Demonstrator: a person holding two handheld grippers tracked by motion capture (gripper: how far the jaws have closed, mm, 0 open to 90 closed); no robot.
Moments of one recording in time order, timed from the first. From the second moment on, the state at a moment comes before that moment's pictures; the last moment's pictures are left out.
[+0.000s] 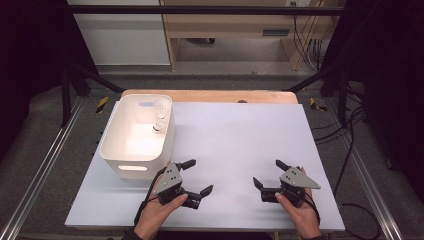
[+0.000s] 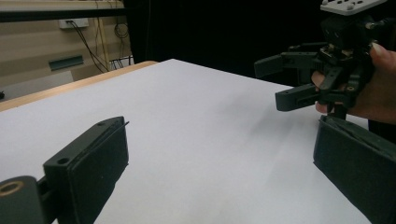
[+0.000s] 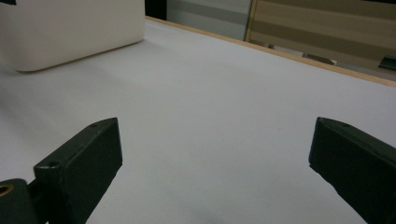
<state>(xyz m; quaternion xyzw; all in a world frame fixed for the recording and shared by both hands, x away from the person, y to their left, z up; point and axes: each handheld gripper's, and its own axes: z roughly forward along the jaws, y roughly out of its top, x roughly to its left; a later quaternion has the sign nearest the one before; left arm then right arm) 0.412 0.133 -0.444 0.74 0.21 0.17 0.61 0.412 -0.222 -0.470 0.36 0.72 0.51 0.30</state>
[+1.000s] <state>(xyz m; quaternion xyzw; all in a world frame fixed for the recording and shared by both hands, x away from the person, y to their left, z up) 0.372 0.224 -0.420 0.68 0.27 0.24 0.63 0.411 -0.223 -0.469 0.35 0.73 0.51 0.30</state>
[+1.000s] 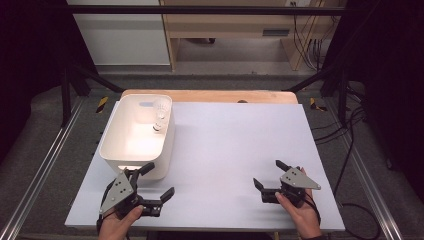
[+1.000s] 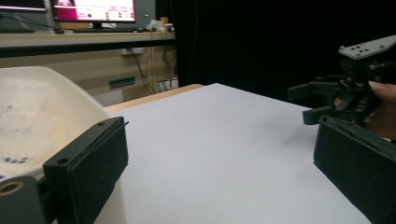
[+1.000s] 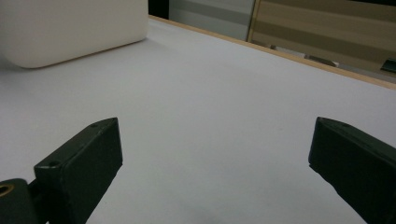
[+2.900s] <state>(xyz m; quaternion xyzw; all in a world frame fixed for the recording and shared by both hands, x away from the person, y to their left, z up) 0.380 0.291 -0.463 0.66 0.30 0.28 0.63 0.392 -0.253 -0.471 0.34 0.70 0.53 0.33</state>
